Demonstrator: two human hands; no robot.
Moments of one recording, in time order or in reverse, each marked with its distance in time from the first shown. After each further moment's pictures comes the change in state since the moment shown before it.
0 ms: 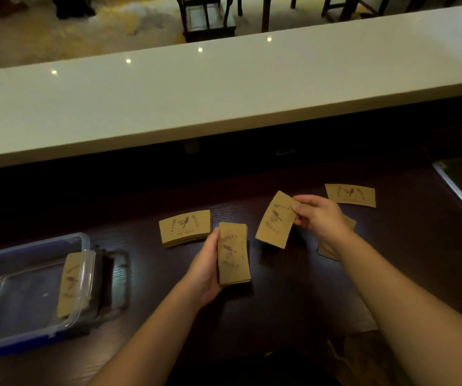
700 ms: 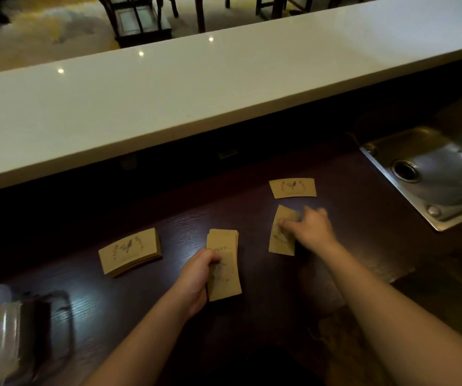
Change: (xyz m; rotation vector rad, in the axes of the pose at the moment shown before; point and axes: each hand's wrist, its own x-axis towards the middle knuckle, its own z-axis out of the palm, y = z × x) left_hand 0.021 -0.019 0.063 0.262 -0.024 -0.032; right_hand -0.005 0.022 -0.090 -0.861 0.278 0.131
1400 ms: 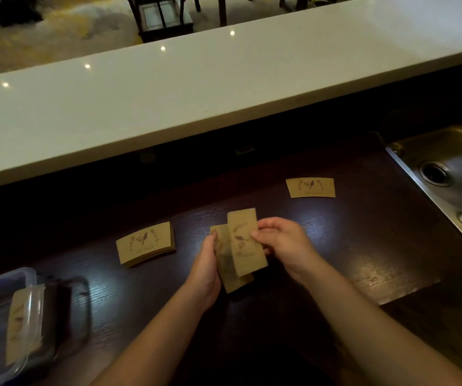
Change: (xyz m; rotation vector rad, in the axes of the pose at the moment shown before) left_hand 0.005 0.002 0.006 -0.257 0.023 0.031; right_hand -0.060 -0.050 0.037 0.877 -0.443 -0.144
